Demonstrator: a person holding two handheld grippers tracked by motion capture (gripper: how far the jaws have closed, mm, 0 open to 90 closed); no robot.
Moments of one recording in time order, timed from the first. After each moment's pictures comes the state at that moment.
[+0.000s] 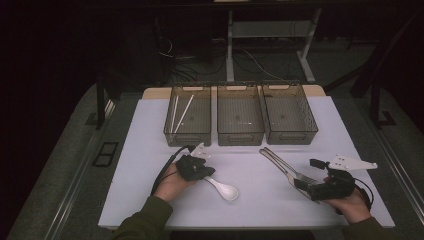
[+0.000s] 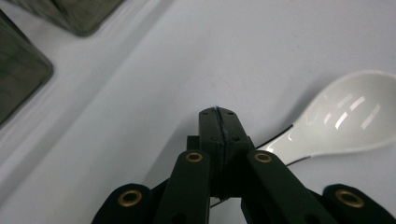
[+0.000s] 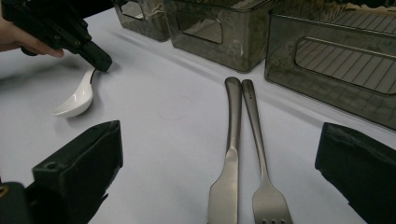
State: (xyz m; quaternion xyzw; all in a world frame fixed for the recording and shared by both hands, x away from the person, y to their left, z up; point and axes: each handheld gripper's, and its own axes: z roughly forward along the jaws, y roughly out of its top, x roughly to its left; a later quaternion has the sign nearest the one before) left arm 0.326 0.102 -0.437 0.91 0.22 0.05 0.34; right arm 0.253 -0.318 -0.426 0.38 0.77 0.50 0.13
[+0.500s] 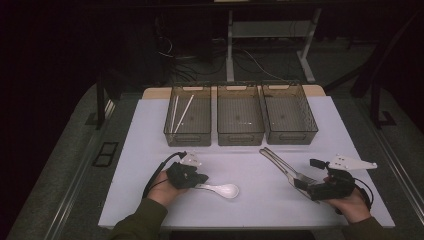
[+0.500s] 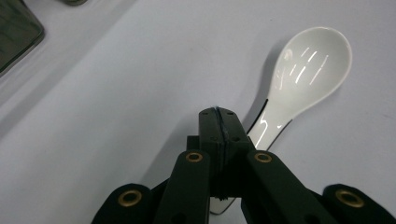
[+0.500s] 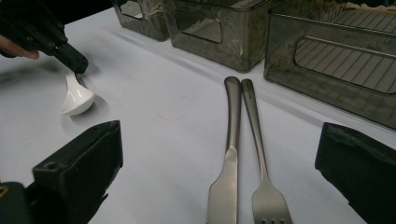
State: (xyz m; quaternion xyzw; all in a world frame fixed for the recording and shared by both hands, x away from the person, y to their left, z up) left arm 0.303 0.125 -0.433 0.91 0.23 0.04 0.35; right arm 0.254 -0.318 -0.426 0.38 0.77 0.50 0.13
